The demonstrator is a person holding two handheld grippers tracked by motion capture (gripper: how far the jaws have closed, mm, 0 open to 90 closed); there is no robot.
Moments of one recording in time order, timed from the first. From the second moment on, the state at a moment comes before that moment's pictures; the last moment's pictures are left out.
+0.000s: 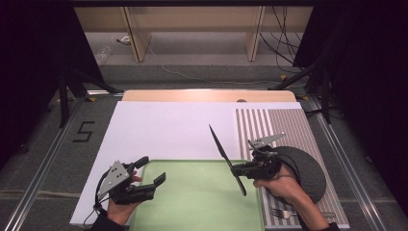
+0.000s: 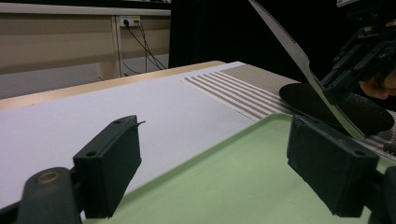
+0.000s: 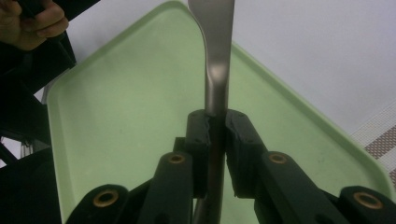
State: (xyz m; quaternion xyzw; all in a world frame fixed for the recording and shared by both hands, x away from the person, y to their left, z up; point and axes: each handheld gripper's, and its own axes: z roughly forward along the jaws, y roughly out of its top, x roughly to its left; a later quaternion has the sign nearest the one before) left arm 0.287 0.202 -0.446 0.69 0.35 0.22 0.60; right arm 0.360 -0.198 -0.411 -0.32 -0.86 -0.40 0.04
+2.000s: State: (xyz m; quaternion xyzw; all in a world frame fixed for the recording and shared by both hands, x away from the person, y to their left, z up) left arm 0.287 0.202 -0.445 0.69 0.35 0.22 0.60; right arm 0.298 -0.147 -0.446 -0.25 -0.95 -0.19 0.06
